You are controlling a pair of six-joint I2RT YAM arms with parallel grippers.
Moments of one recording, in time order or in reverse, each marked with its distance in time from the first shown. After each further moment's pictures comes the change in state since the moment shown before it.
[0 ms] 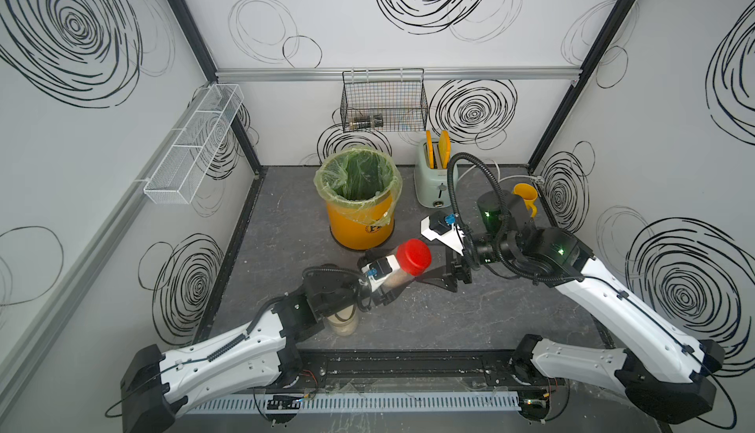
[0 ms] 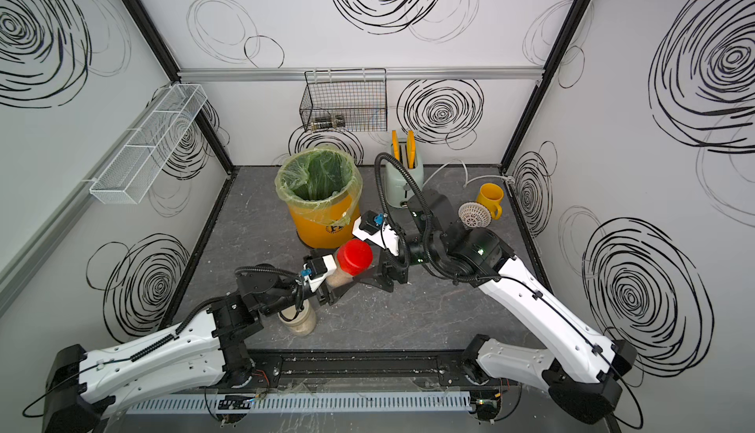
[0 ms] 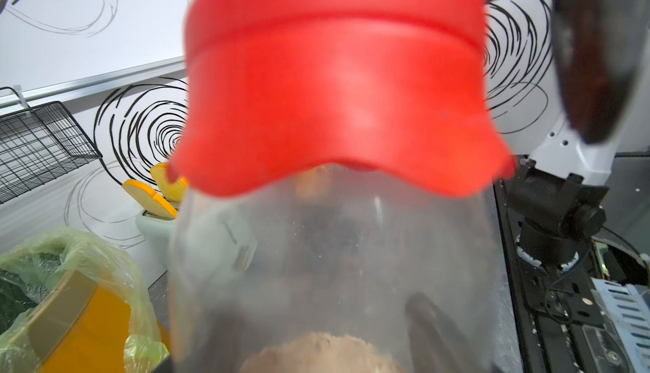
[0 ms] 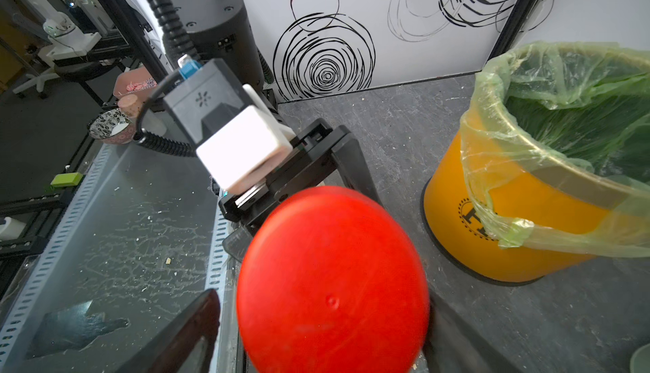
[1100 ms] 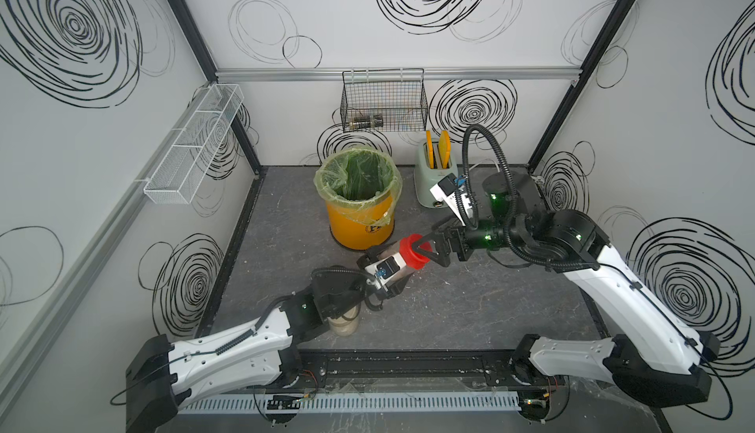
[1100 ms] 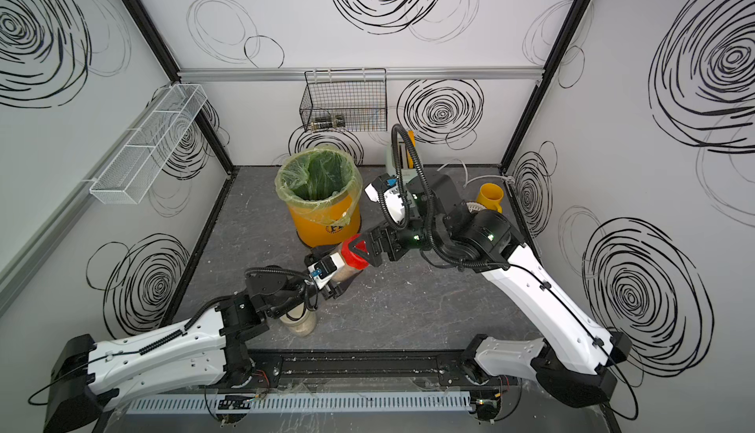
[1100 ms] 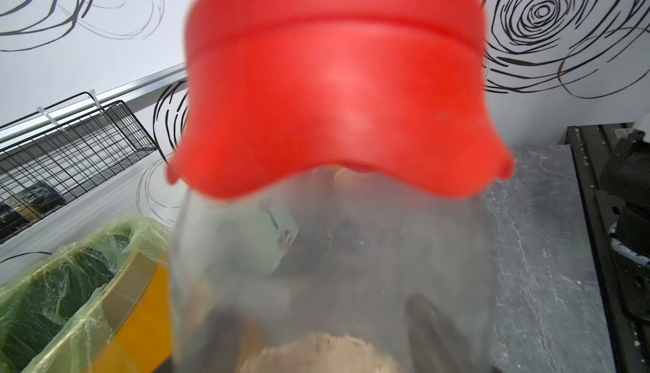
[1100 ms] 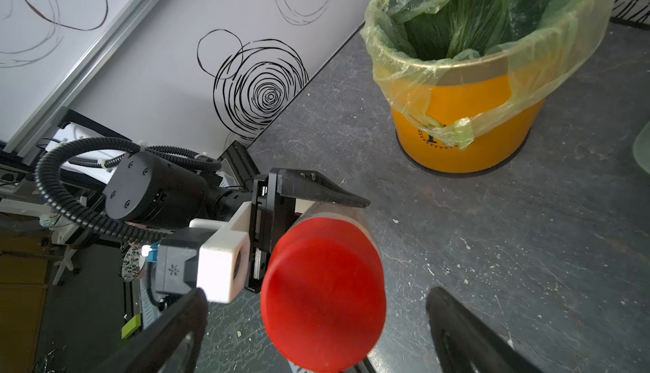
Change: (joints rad) left arm -0.052 0.064 0.005 0.031 -0.216 0.107; right arm 0.040 0.123 0.282 -0.196 0.240 0.607
